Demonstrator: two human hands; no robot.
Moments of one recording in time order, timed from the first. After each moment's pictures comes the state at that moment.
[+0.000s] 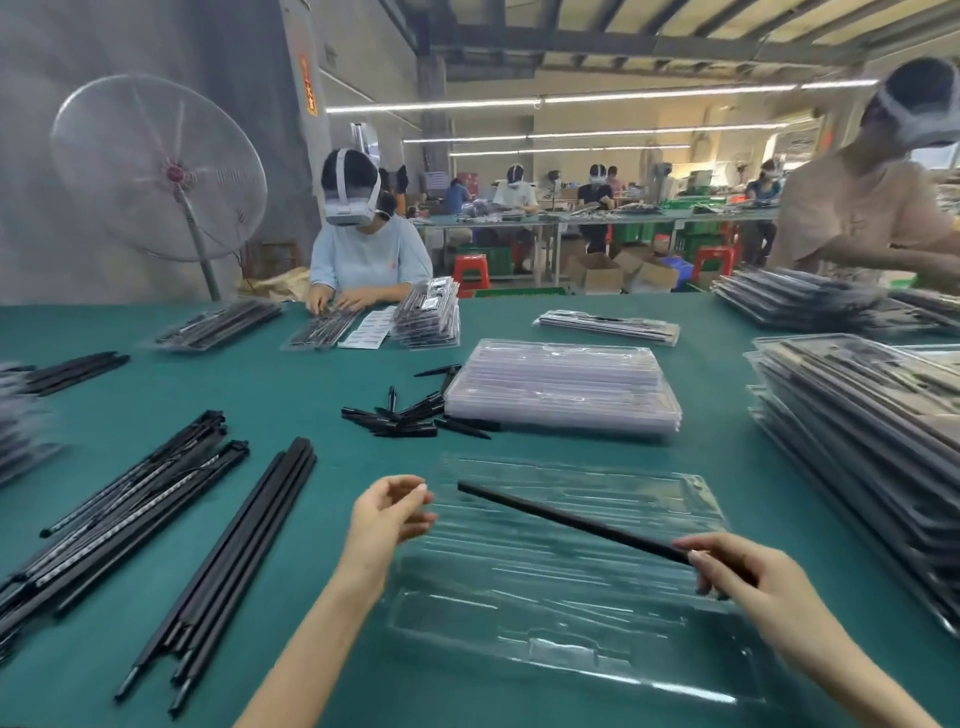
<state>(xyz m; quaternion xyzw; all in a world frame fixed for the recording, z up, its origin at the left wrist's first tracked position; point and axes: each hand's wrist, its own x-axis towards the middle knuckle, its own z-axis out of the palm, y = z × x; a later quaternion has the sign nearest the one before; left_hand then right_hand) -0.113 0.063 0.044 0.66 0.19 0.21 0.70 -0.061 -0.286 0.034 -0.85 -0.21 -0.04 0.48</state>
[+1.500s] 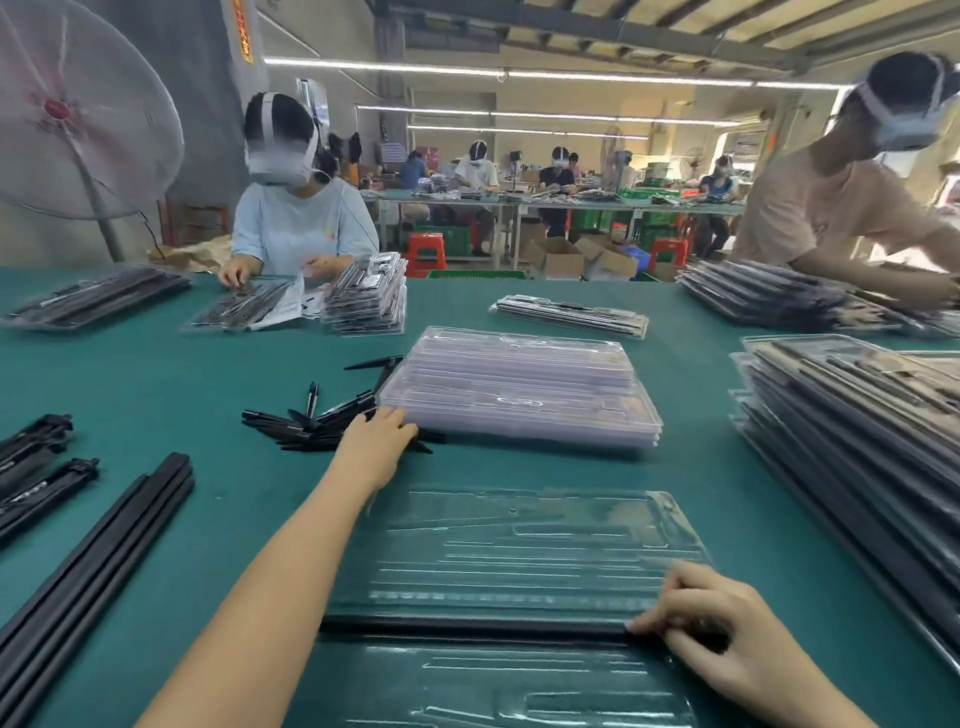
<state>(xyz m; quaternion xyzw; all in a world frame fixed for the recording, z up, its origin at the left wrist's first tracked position) 0.101 0.108 0.024 0.98 0.02 0.07 -0.19 0.012 -0.279 0.008 -0.85 -0.37 -0.08 0.36</state>
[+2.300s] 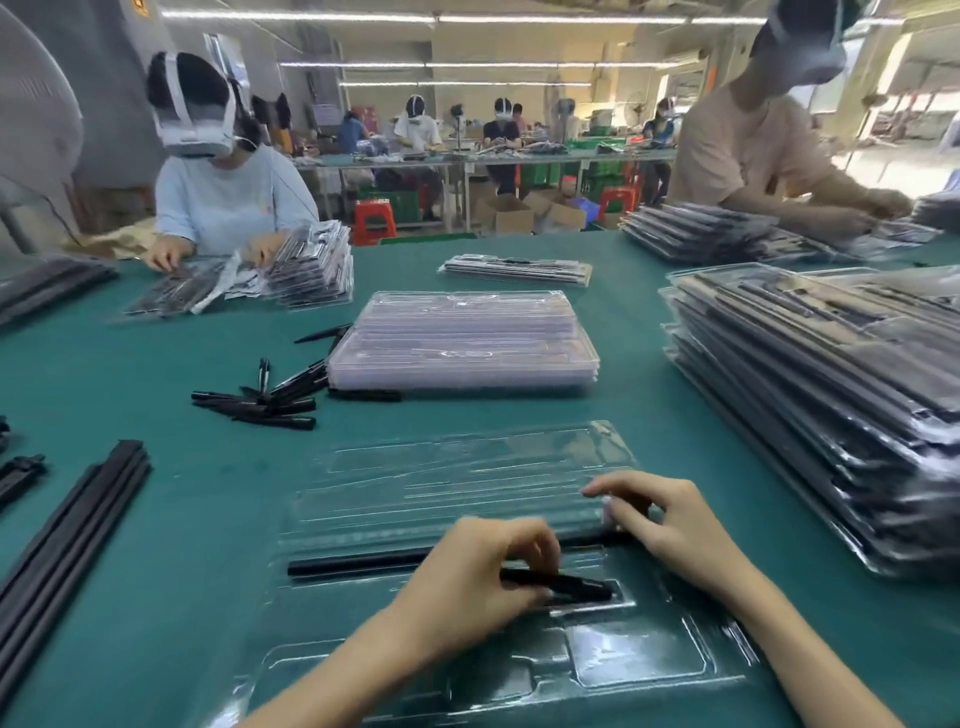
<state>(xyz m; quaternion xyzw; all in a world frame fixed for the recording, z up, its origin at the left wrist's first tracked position) -0.069 -0.059 0.030 0.88 -0.27 0.05 0.39 -0.001 -0.282 0.010 -0.84 -0.25 -0.06 0.49</state>
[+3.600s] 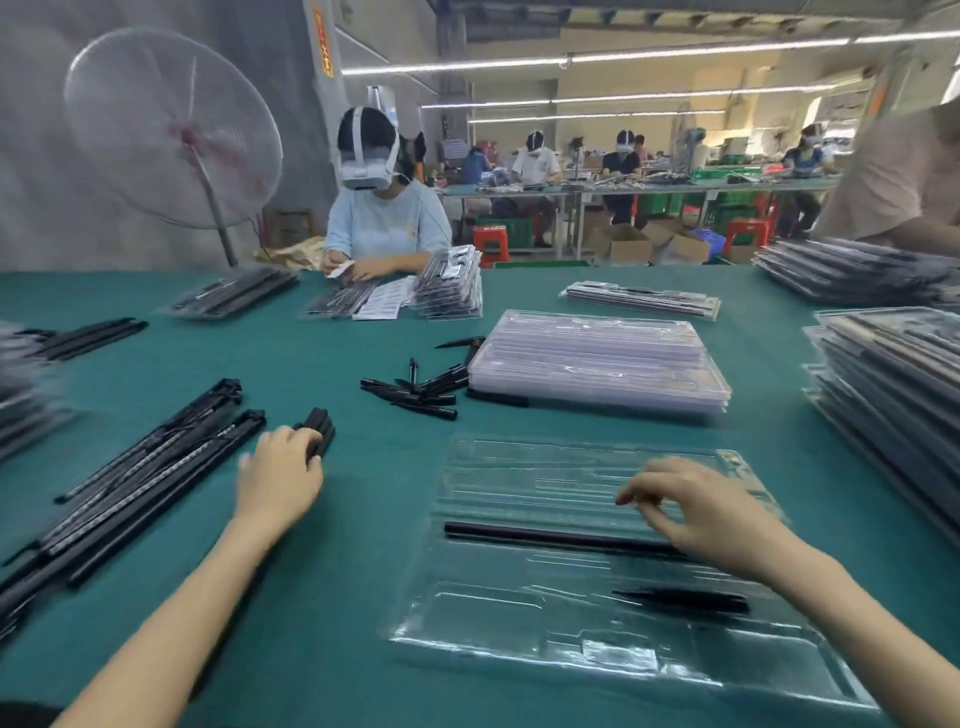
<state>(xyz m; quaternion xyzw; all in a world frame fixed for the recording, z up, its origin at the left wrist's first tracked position) -0.106 0.204 0.036 0.94 0.28 0.18 0.05 -0.006 -0.206 0.057 -0.89 -0.41 -0.06 0.18</state>
